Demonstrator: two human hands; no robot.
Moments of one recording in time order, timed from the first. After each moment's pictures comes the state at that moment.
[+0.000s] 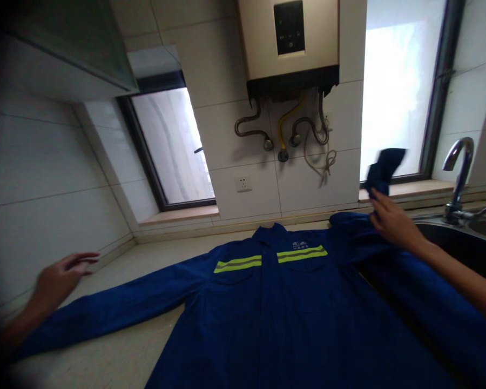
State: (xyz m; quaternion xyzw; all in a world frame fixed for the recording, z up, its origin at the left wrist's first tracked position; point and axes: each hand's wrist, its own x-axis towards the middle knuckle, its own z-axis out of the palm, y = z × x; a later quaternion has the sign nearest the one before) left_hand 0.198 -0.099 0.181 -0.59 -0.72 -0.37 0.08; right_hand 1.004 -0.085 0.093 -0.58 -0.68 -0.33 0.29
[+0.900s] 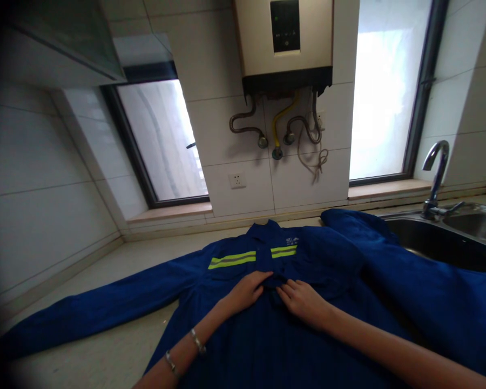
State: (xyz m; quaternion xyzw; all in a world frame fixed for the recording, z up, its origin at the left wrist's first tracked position) left_hand 0.518 -0.075 0.008 -0.93 -0.27 -0.18 -0.15; right_hand 0.736 -0.155 -0.007 -0.36 -0.89 -0.24 0.14
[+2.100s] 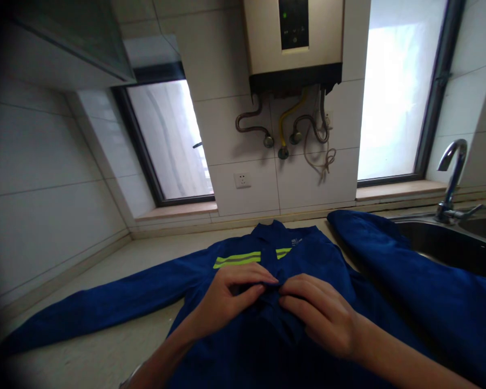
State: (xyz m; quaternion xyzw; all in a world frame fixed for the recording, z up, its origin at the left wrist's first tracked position) left_hand 0.508 -0.185 0.161 -0.84 -0.18 -0.36 -0.36; right_hand 0.726 -0.238 0.125 -0.22 -0.85 -0.18 0.43
